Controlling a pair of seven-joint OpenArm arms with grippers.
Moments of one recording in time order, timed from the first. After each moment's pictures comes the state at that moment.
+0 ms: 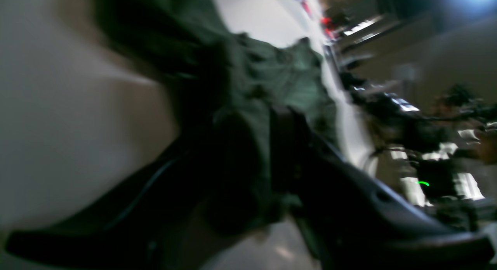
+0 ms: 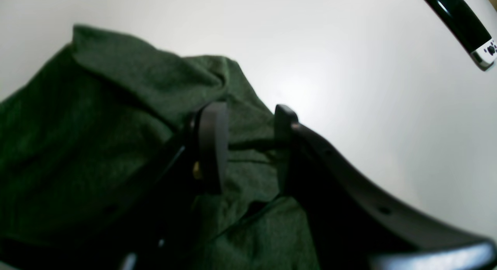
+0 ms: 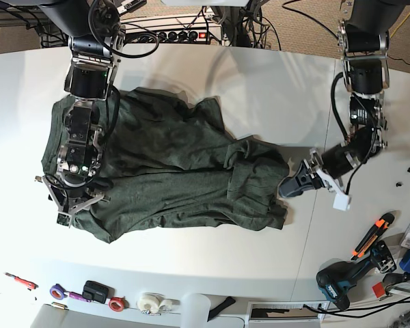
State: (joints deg) left arm -17.8 -15.0 -8.0 52.7 -67.6 -42.8 50.8; right arm 19.9 9.4 12.9 67.8 -13.0 -6.5 -27.2
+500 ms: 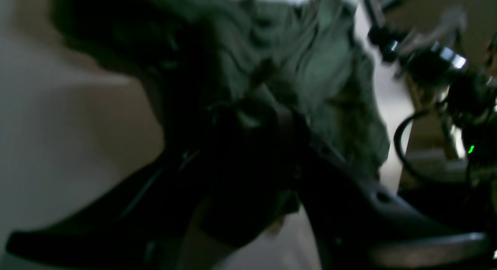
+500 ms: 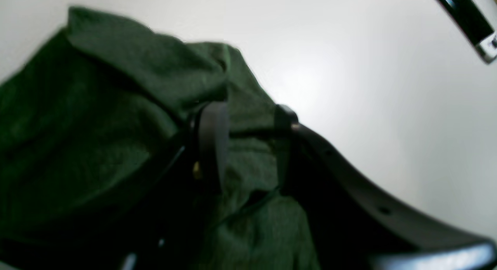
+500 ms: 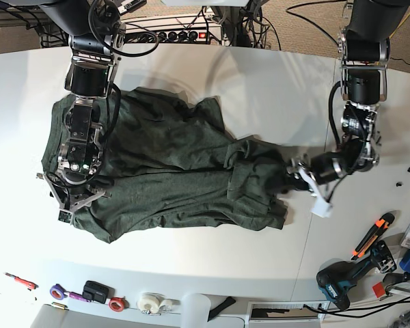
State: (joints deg) left arm -20.8 -15.0 0.3 52.8 -61.5 -42.9 51.7; right arm 19.3 9.4 12.9 67.8 -12.9 -6.0 -29.7
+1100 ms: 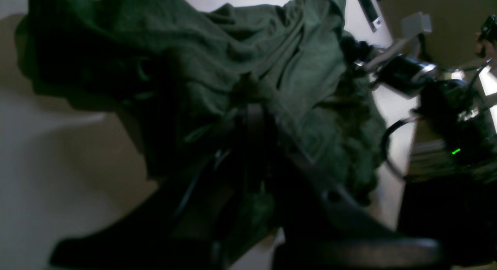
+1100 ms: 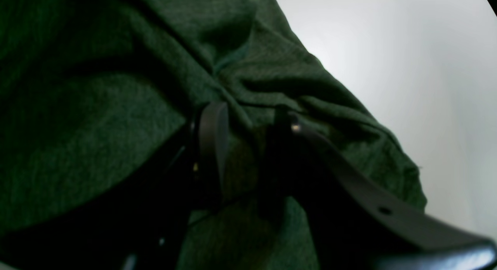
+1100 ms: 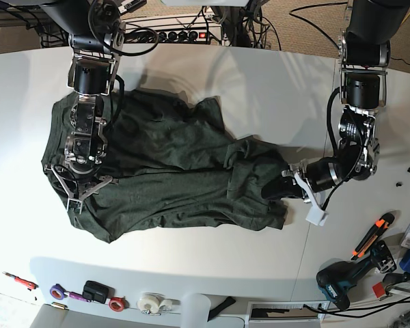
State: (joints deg) left arm -22.0 -15.0 1.9 55.3 -58.9 -43.0 50.7; right arm 18.6 9.5 12.9 60.0 -13.2 -3.7 -25.3
